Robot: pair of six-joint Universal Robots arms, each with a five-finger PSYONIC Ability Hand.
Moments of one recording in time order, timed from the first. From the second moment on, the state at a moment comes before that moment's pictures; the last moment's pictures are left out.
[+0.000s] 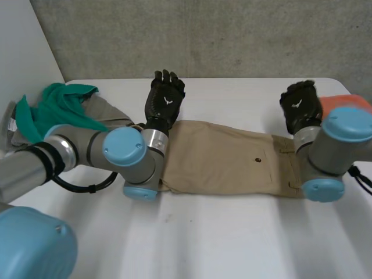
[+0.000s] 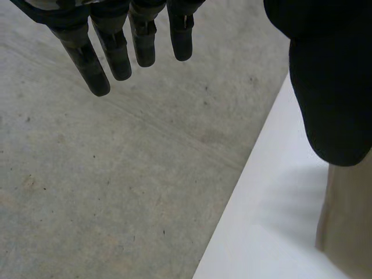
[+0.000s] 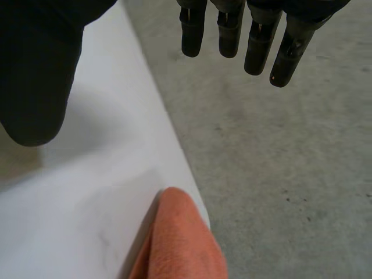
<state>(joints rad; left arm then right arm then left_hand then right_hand) 4.10 -2.58 -0.97 3.81 -1.67 3.94 1.88 -0.83 1.33 -0.52 1.67 2.24 0.22 0.23 0.24 0.23 0.05 0.20 0.22 0.22 0.23 0.06</state>
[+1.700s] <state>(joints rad) 4.04 -2.02 -1.47 3.71 -1.71 3.52 1.97 -1.37 1.67 -0.33 1.15 2.98 0.22 0.22 0.23 0.22 0.05 0.20 0.22 0.22 0.23 0.06</state>
